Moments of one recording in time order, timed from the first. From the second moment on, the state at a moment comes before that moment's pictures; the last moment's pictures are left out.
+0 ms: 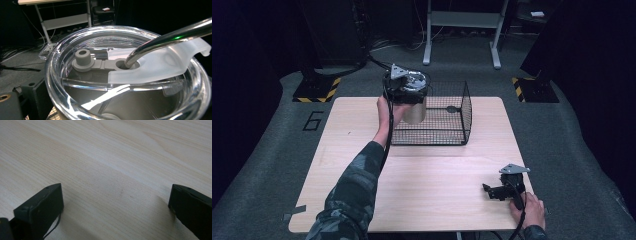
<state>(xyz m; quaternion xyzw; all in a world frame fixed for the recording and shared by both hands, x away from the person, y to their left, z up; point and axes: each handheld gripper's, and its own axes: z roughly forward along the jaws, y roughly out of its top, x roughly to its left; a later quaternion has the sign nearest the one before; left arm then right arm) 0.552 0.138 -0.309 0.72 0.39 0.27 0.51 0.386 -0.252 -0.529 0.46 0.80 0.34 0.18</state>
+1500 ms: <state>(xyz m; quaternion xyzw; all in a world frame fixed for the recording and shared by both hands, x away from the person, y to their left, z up) 0.597 0.110 -0.373 0.71 0.46 0.27 0.47 0.386 -0.252 -0.529 0.45 0.80 0.34 0.18</state>
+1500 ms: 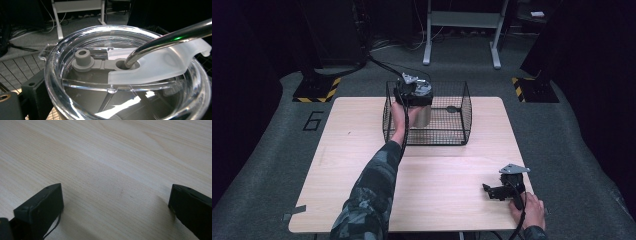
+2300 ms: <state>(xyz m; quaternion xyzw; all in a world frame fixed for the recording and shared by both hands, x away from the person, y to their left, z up) 0.604 0.097 -0.403 0.72 0.47 0.25 0.45 0.386 -0.252 -0.530 0.45 0.80 0.34 0.19</state>
